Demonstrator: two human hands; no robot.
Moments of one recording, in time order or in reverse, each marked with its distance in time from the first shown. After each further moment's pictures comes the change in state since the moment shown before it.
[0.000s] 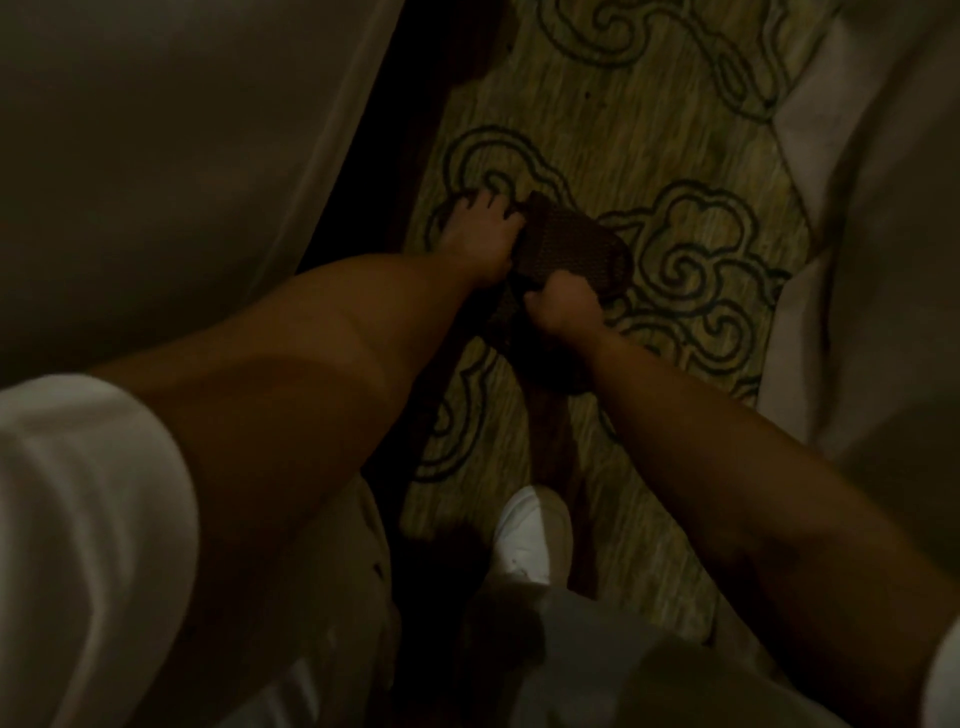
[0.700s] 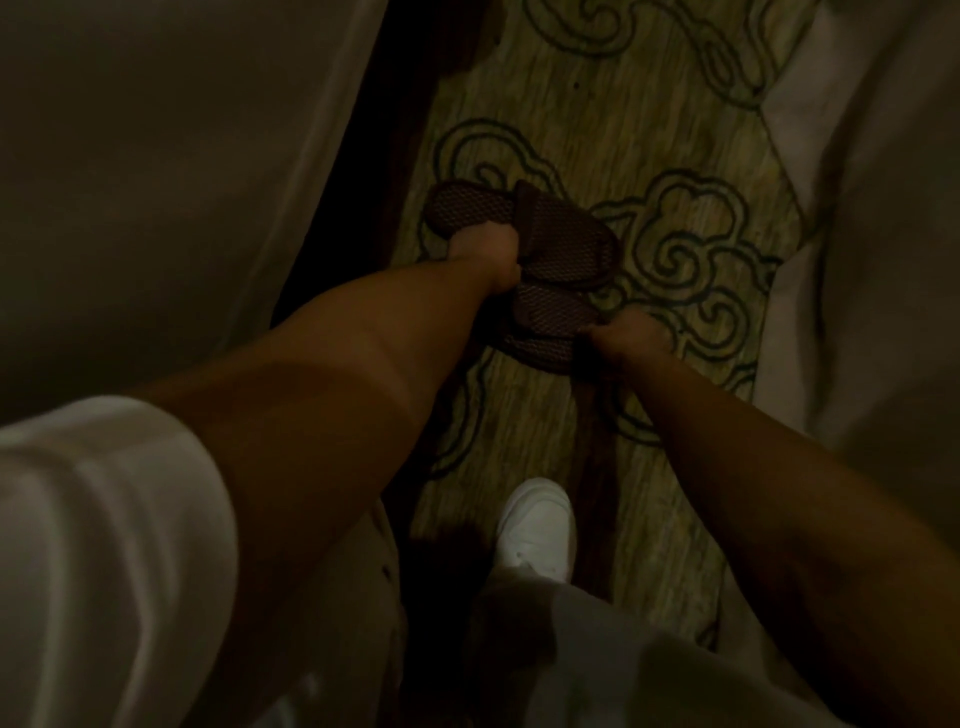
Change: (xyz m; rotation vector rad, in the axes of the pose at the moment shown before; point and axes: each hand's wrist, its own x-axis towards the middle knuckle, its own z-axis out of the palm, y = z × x) left_hand -0.001 0.022 0.011 -0.225 -0.123 -0.172; right_hand -0.027 0.077 -0.002 0.099 0.025 0.351
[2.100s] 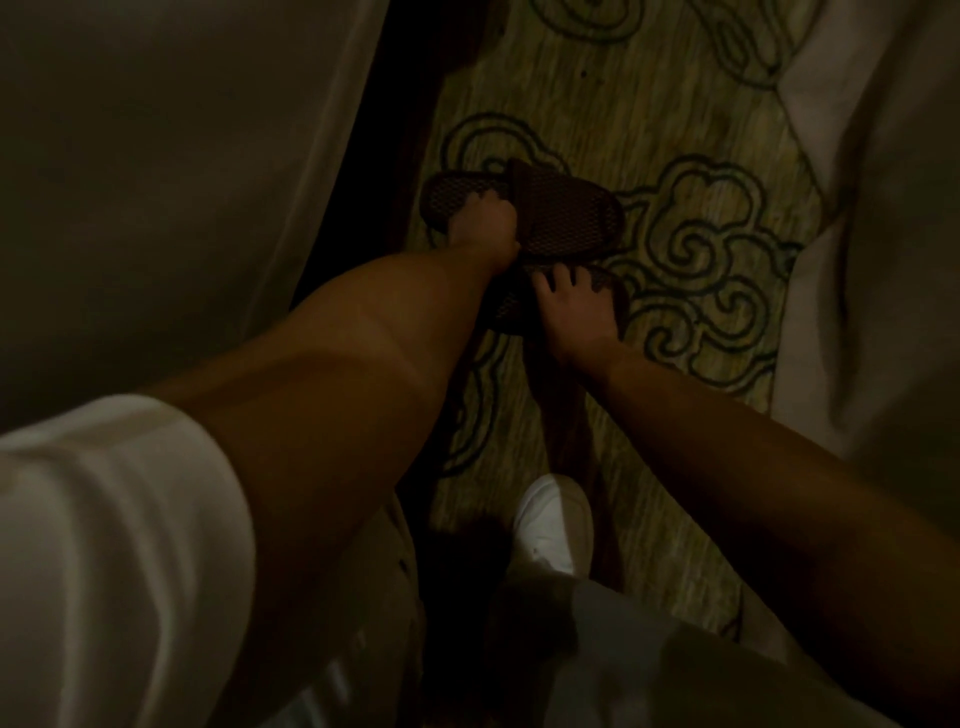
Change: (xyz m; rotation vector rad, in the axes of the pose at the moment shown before) left_hand 0.020 -0.013 -0.005 0.010 0.103 -0.043; right_hand -0.036 -0.061 0.023 -0.648 0.152 -0.587
